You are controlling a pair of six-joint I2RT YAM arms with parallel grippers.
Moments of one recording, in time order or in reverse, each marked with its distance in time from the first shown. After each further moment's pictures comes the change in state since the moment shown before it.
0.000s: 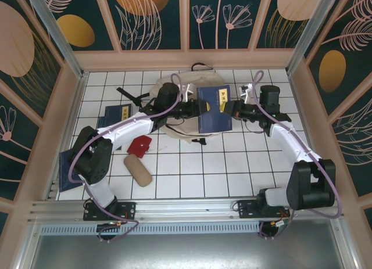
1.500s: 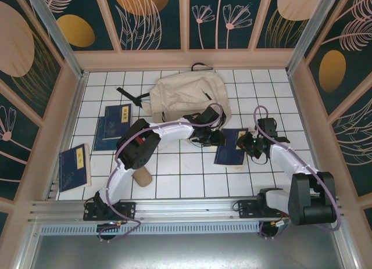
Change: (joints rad) left arm -0.239 0.494 0.383 -0.518 -0.187 0.081; right arm -0.017 -0.136 -0.359 -0.270 0.589 0.102
